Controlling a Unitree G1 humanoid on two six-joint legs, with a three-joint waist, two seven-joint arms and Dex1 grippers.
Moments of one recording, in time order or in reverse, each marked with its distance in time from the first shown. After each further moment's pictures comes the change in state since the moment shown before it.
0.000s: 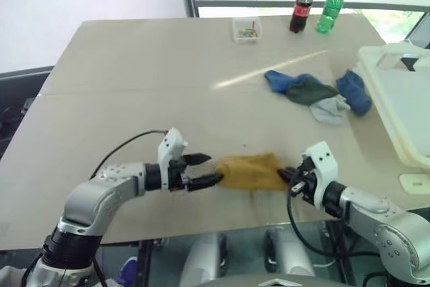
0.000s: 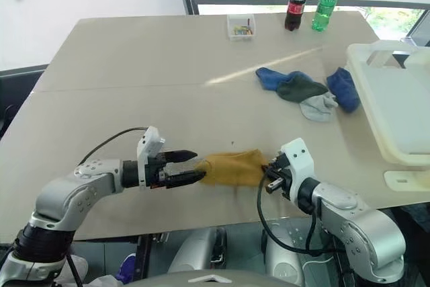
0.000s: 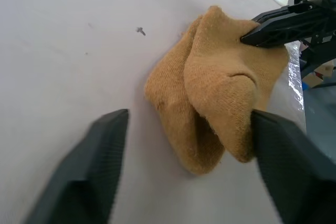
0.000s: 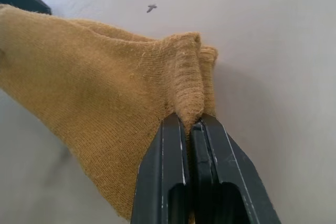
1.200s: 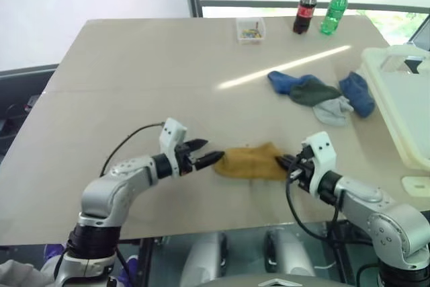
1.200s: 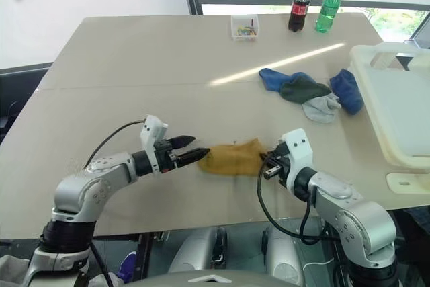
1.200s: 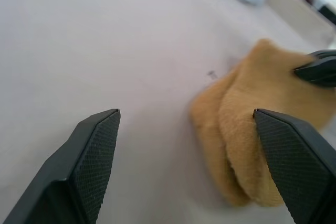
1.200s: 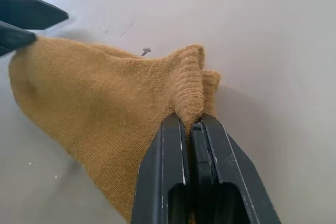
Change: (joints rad) left arm -0.095 -0.192 0.036 0.071 0.069 0.027 0.248; right arm -0.067 0.032 0.004 0.102 0.027 -0.088 -0.060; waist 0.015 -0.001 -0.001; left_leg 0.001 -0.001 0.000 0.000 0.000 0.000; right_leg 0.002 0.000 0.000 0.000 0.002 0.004
